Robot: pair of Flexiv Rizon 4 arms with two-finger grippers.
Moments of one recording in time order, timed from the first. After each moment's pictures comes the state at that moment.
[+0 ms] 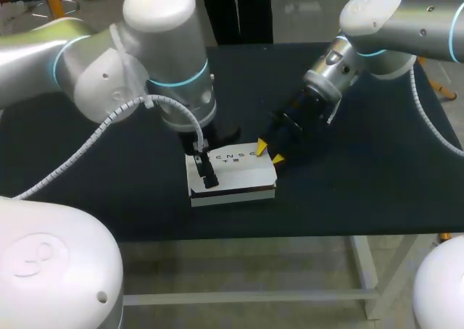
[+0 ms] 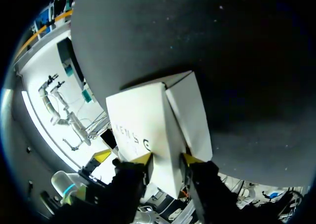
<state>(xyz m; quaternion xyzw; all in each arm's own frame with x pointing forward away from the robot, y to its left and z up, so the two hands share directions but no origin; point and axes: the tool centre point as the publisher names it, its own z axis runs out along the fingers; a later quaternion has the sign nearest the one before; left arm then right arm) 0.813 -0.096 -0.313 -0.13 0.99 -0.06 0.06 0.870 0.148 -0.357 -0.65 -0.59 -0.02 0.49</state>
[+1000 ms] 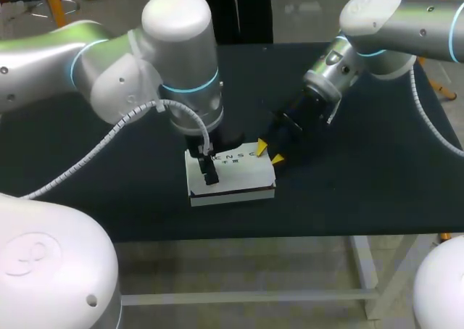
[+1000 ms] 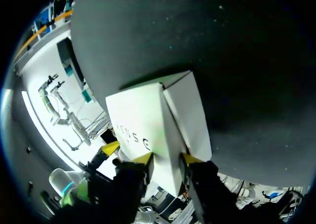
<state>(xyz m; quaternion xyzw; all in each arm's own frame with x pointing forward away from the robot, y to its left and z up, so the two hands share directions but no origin) 0.829 -0.100 -0.338 -0.12 0.99 -0.03 0.07 0.870 0.148 -0.357 -0.65 -0.59 -0.02 0.49</state>
